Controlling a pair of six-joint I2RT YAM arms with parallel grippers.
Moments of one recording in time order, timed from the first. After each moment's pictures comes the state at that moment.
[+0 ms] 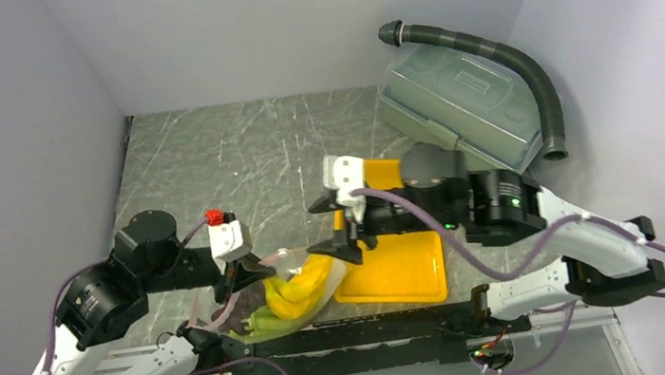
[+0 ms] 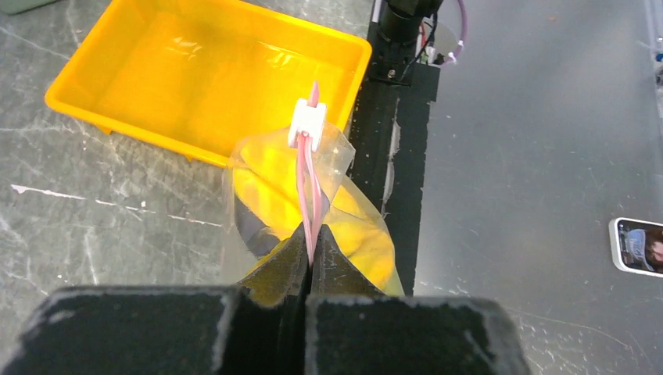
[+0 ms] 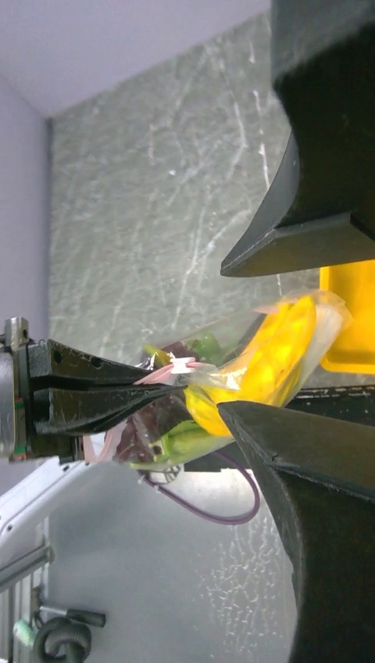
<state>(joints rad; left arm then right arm) -0.78 0.68 1.18 -0.94 0.58 0.17 1.32 1.23 1.68 -0.73 -0.08 -0.14</state>
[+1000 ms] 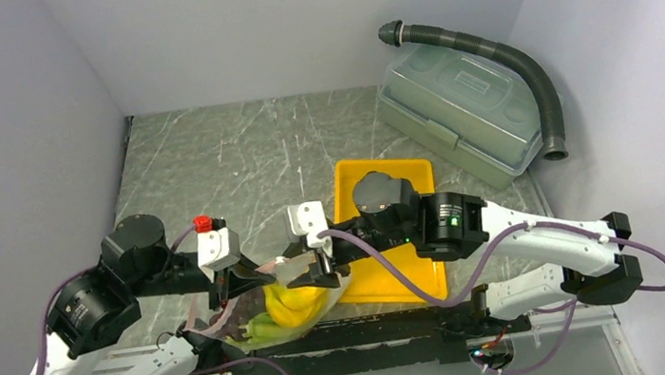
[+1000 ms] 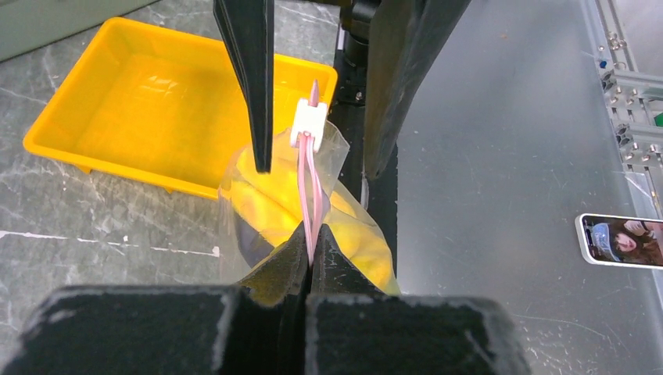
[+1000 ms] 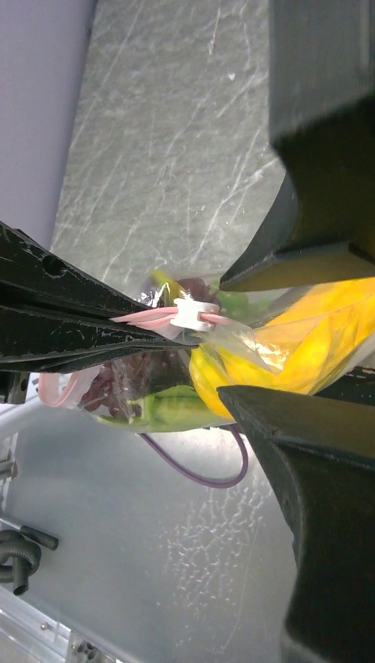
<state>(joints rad) -0.78 0.65 1.20 -0.92 0.69 0.16 1.32 1.21 1.38 -0.44 -0.34 -0.21</state>
